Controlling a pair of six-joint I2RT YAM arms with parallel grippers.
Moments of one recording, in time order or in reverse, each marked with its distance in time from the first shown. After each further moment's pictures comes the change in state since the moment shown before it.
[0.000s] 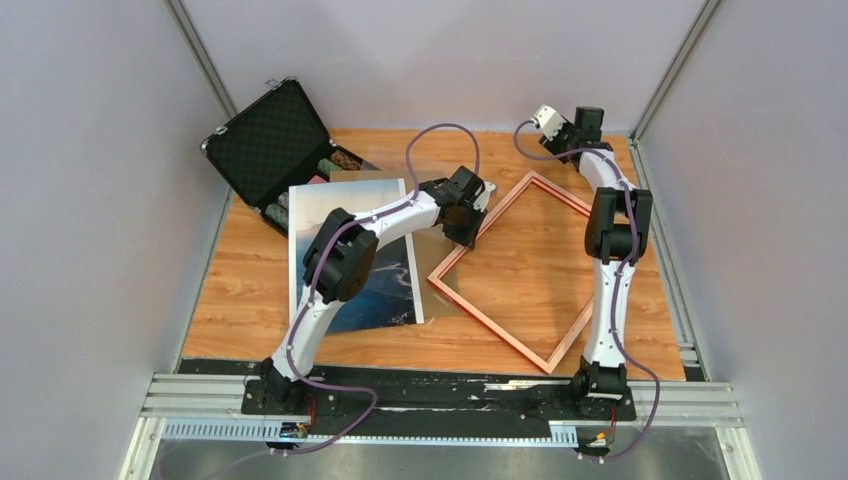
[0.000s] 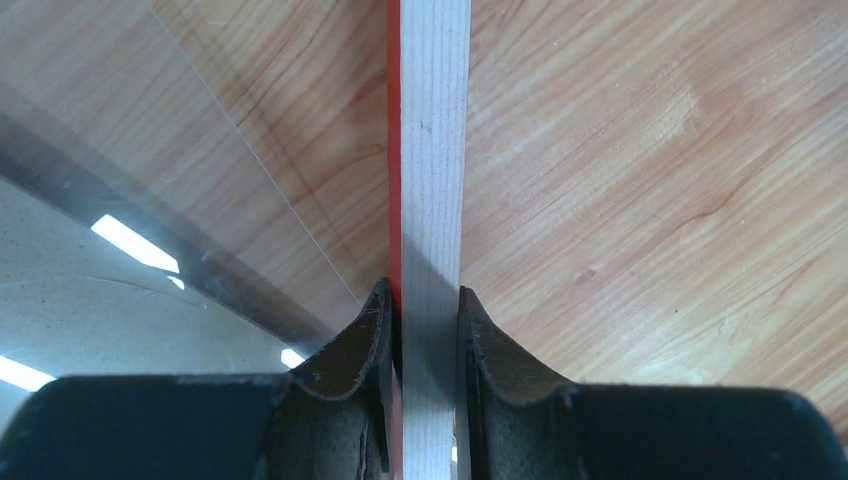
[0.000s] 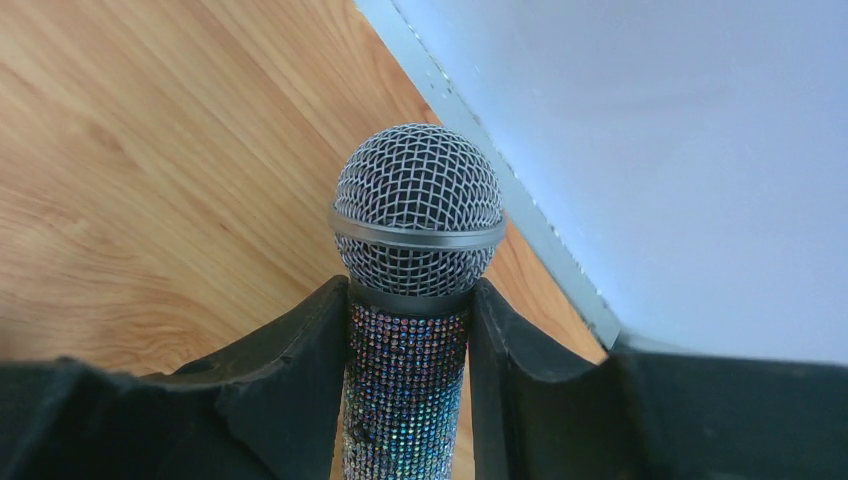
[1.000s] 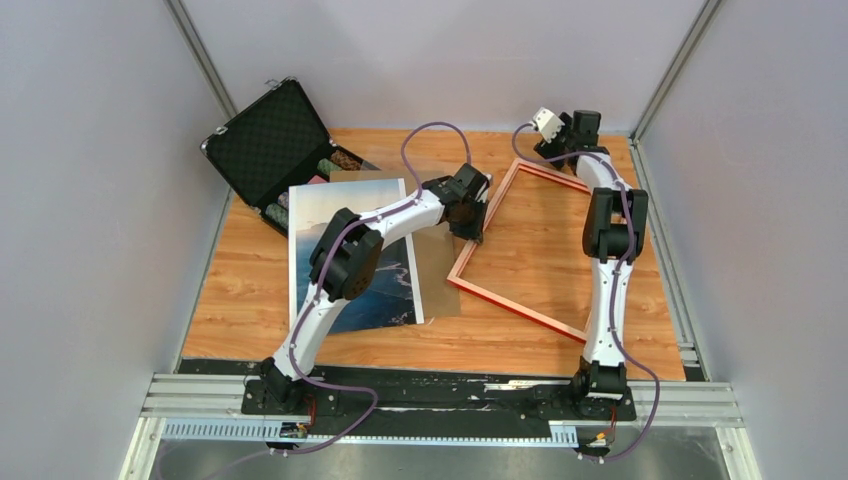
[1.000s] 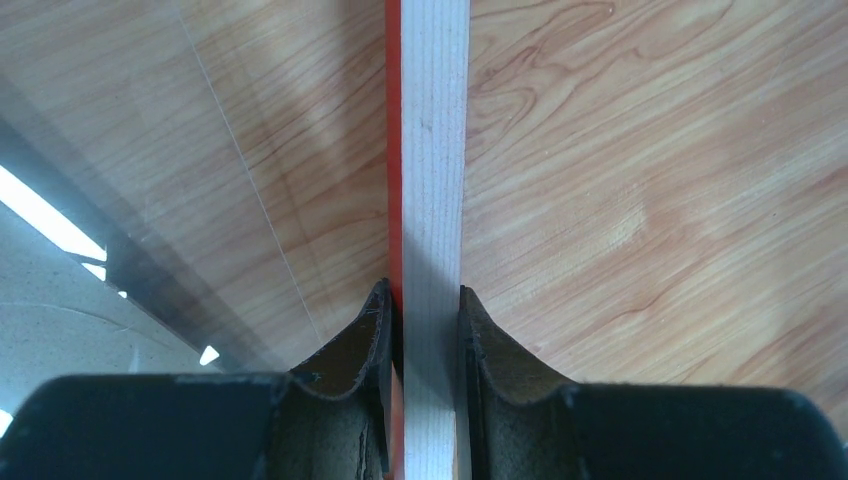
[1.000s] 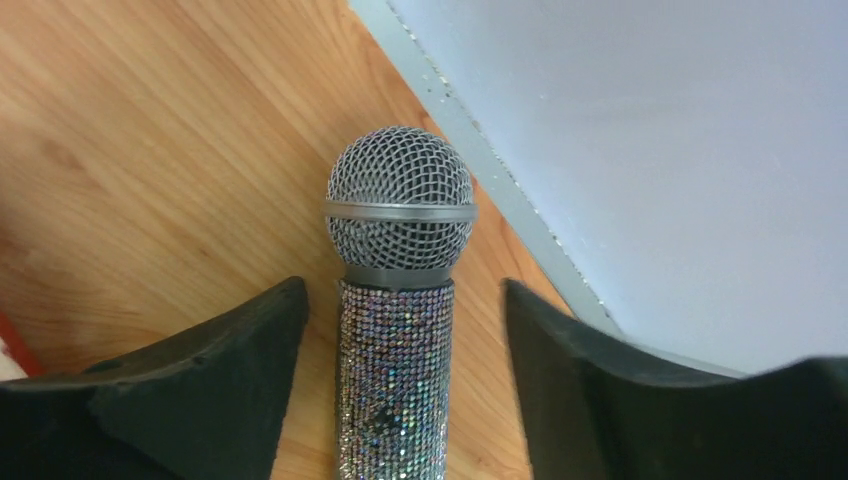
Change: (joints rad) left arm -0.006 0.063 0.086 0.017 -0.030 -0.255; right arm 0.006 0.055 0.011 0.053 0.012 -0.055
